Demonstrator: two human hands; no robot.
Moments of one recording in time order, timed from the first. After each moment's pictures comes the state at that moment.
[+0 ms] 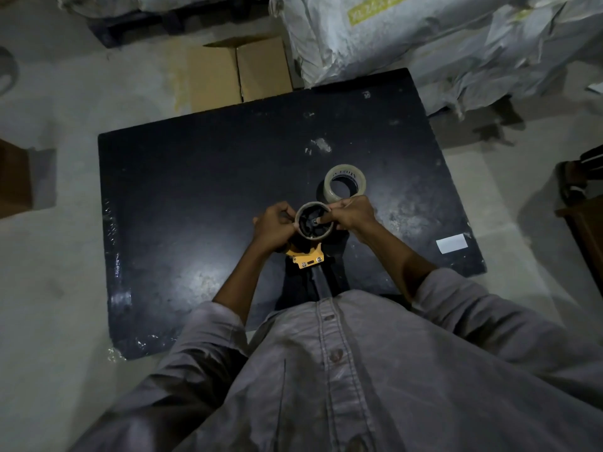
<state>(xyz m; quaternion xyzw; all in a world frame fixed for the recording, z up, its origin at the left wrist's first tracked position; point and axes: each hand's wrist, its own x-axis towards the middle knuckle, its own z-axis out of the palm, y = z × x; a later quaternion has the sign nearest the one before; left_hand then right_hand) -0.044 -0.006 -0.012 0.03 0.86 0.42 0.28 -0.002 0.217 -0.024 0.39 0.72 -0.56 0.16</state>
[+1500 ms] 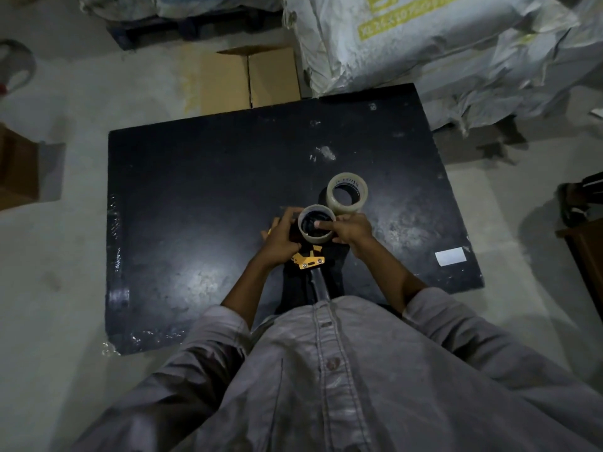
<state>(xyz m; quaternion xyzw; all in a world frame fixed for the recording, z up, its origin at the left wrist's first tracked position) -0.025 -0.011 -0.031 0.11 0.85 0.41 0.32 0.011 0.203 -0.026 0.41 0.68 -0.59 0.17</state>
